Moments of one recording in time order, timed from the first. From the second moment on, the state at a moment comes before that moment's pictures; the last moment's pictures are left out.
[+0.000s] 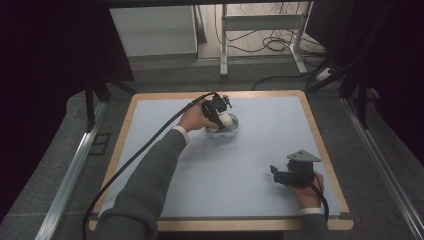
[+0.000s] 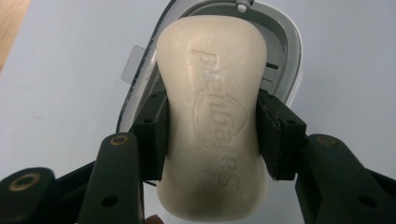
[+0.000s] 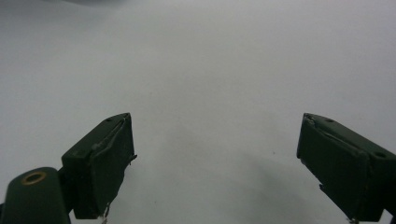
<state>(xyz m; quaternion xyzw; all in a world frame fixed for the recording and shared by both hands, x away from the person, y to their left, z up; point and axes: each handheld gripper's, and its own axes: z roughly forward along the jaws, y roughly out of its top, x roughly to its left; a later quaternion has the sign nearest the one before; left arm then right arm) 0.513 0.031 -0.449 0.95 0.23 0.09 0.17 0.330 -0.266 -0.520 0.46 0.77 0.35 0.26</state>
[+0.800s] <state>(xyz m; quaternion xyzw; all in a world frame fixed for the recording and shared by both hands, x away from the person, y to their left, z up) 0.496 0.048 -0.425 0.94 0.24 0.09 0.23 0.330 -0.264 -0.520 0.46 0.78 0.34 0.26</state>
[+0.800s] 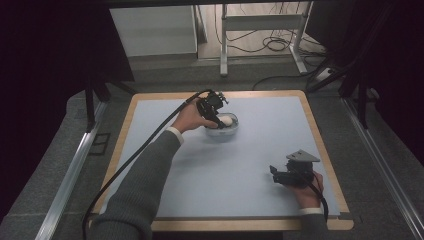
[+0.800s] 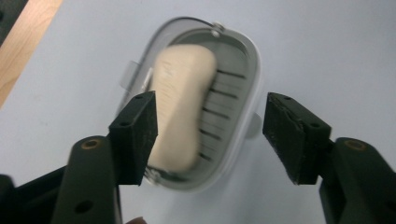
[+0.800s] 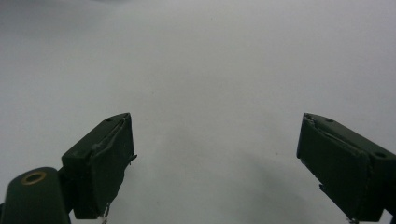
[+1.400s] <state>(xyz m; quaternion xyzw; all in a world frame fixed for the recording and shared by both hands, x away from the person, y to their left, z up) 0.441 0.096 -0.411 0.92 0.25 0.09 0.29 0.330 -0.260 -0.522 0.45 0.78 0.34 0.26</state>
